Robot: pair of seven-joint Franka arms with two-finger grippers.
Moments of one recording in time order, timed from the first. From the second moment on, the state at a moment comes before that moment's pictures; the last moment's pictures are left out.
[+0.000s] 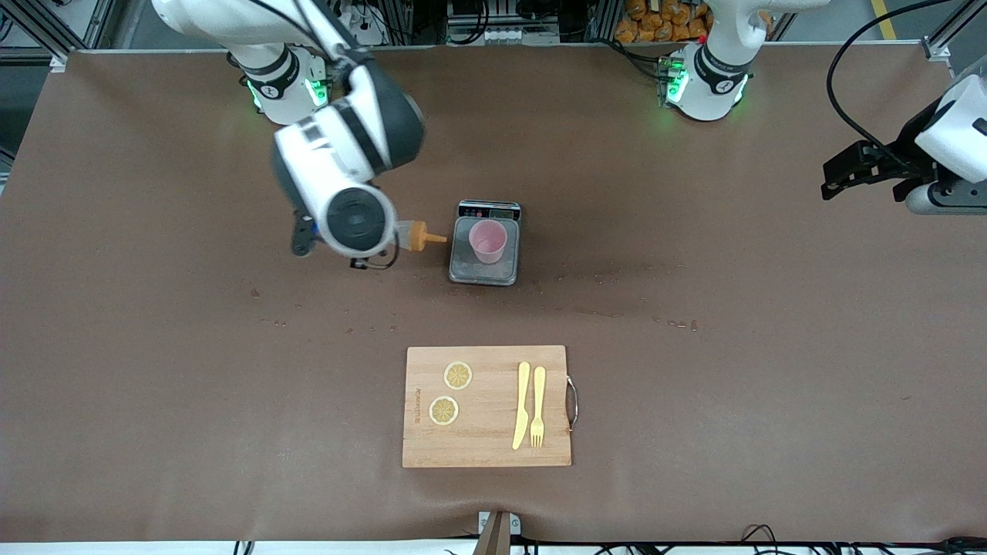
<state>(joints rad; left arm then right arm) -0.10 0.01 0.00 -1.52 -0.01 1.49 -0.06 0.52 0.47 -0.06 -1.38 0.09 1.40 2.17</state>
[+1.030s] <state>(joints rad) -0.10 0.01 0.00 -1.52 -0.01 1.49 -0.06 -0.02 0.45 -0.06 -1.45 0.44 1.35 1.47</state>
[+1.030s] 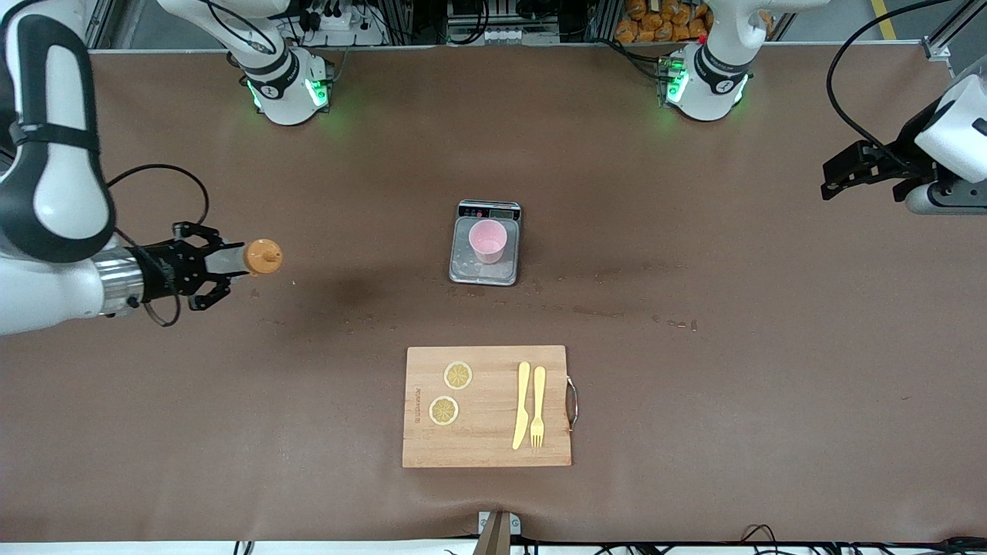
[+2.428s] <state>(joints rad) -0.10 0.01 0.00 -1.52 -0.01 1.49 -0.06 -0.43 0.83 -0.06 -1.53 0.68 1.27 0.57</state>
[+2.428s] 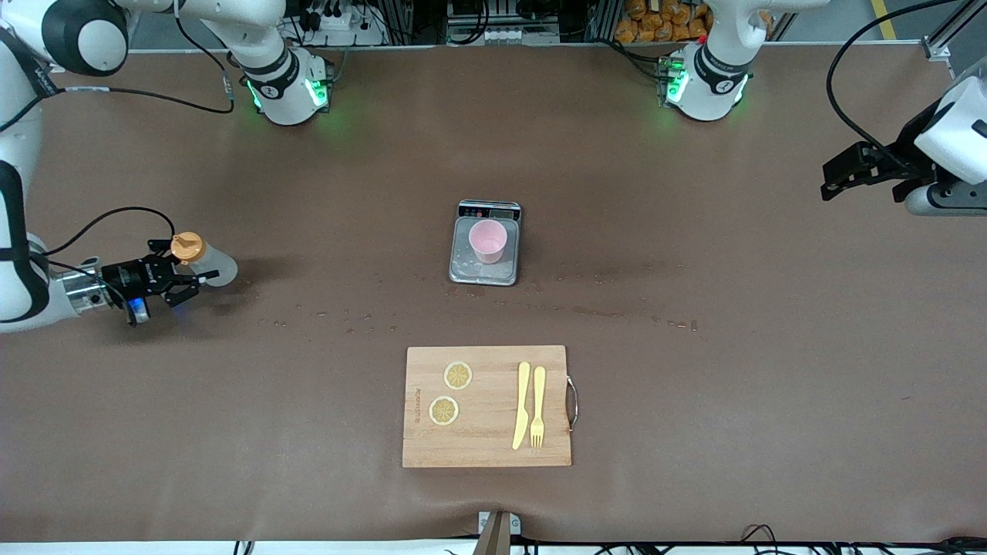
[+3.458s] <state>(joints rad) -0.10 0.01 -0.01 -1.52 -0.01 1.49 -0.06 -0.47 0.92 -0.06 -1.50 0.69 1.32 0.44</state>
